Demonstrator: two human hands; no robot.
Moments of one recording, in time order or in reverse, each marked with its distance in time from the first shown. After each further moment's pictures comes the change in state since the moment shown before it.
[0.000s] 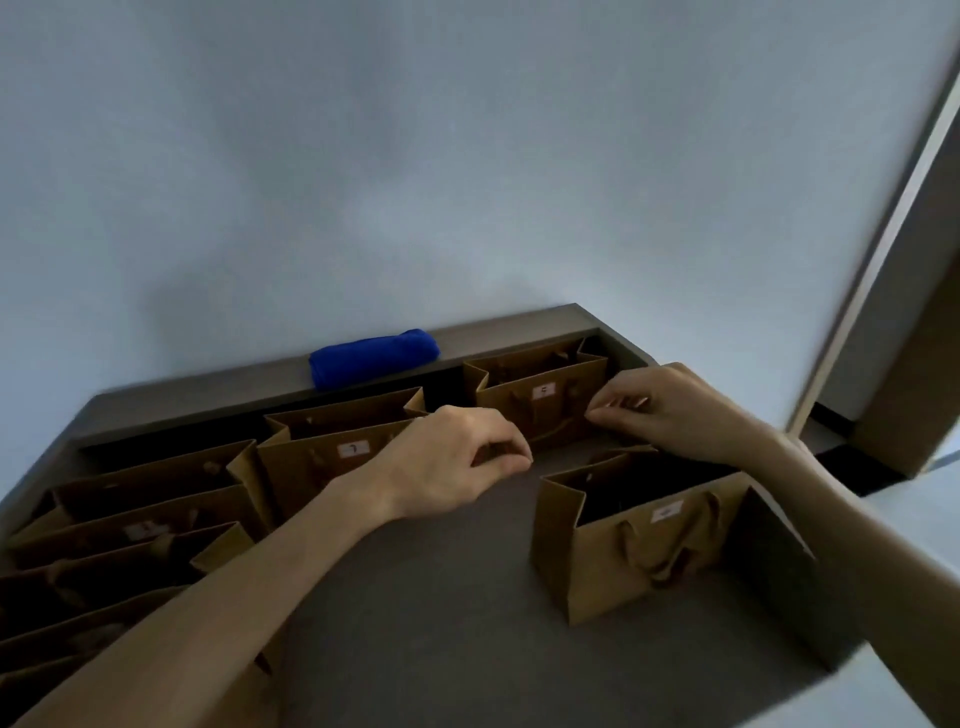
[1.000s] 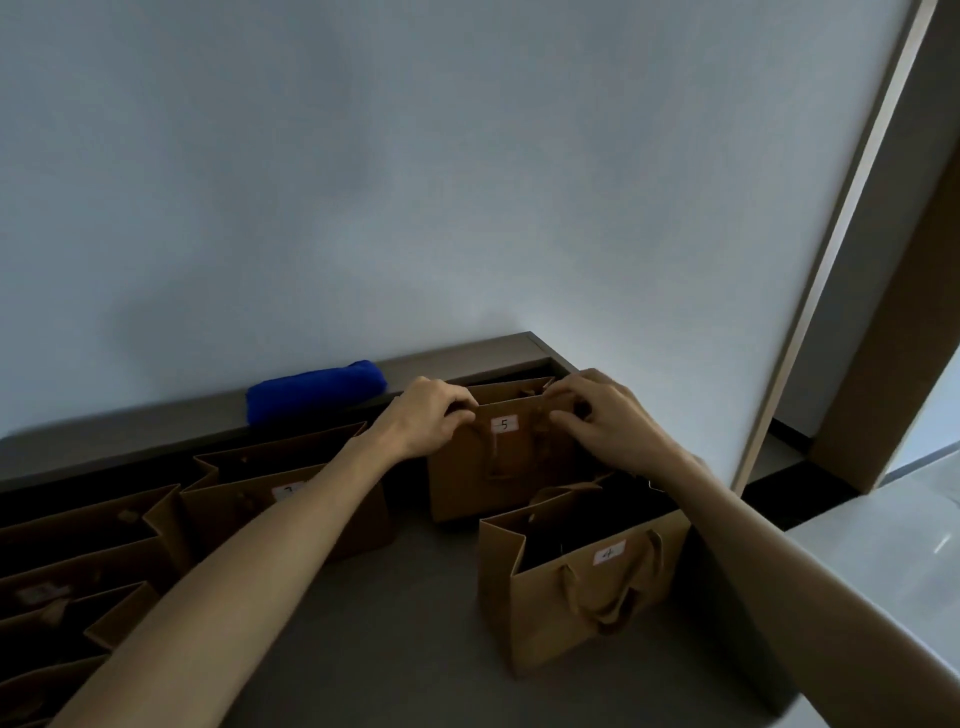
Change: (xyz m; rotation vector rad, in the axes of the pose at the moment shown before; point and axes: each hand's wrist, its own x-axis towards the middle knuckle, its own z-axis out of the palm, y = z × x) left_hand 0.108 -0.059 0.023 0.094 0.056 -0.226; right_hand 0.027 0.051 0.018 0.072 0.203 0.164
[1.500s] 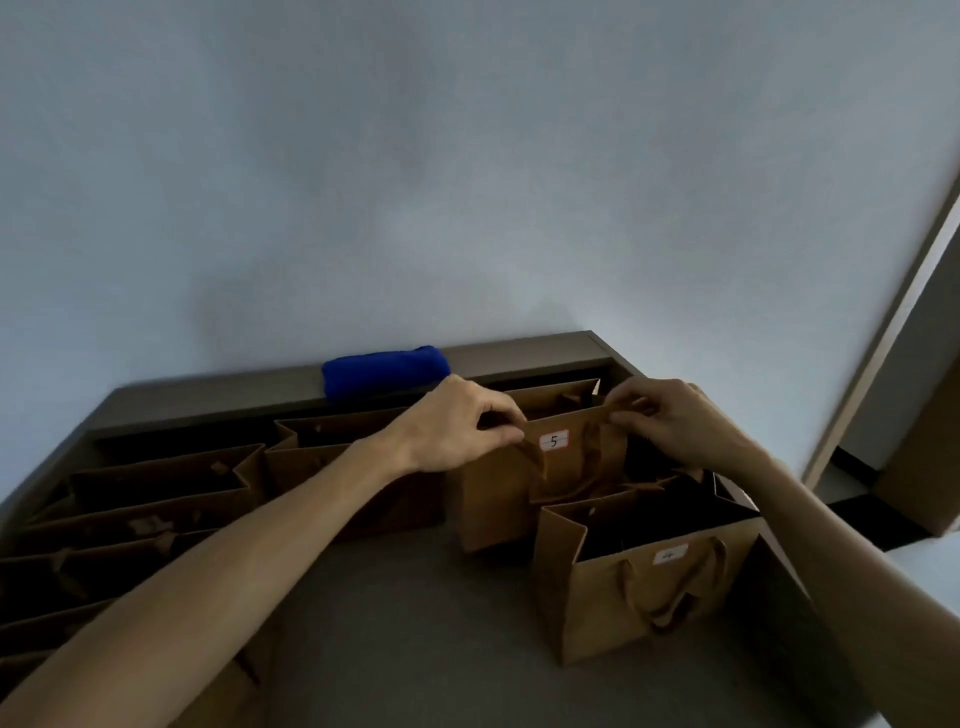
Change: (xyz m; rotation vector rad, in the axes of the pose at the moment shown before) left_hand -0.071 0.013 -0.043 -0.164 -0.019 0.137; right_hand 0.001 -0.023 -0.014 0.077 -0.114 -0.007
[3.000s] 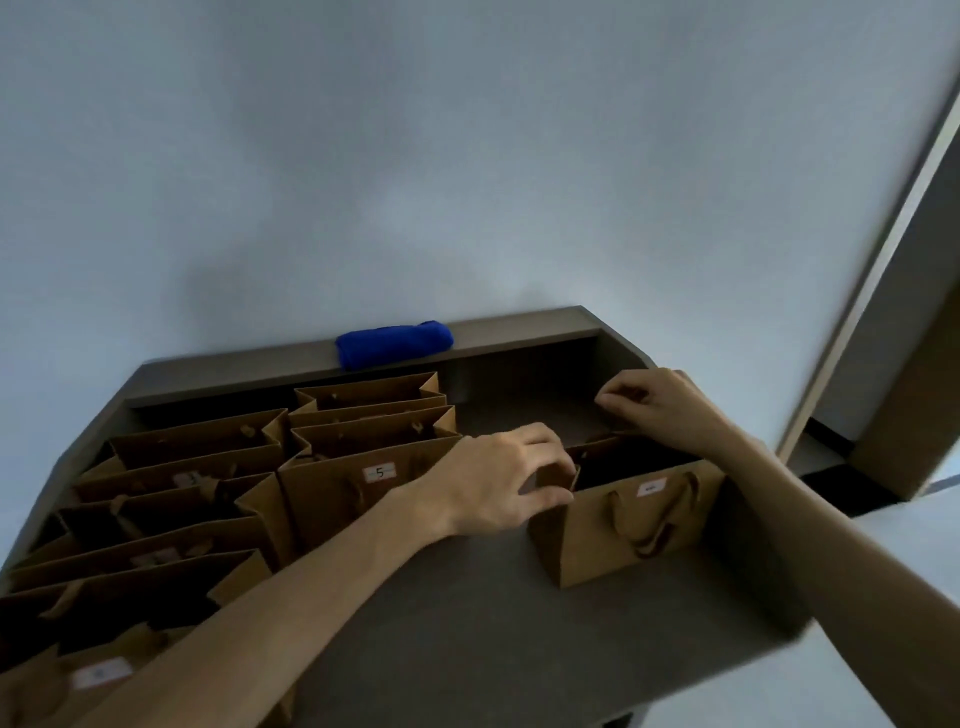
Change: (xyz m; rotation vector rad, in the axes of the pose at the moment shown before) left_hand -0.067 0.058 0.049 0.115 -0.069 0.138; right_hand -0.045 -0.021 0.013 -0.127 0.035 -0.009
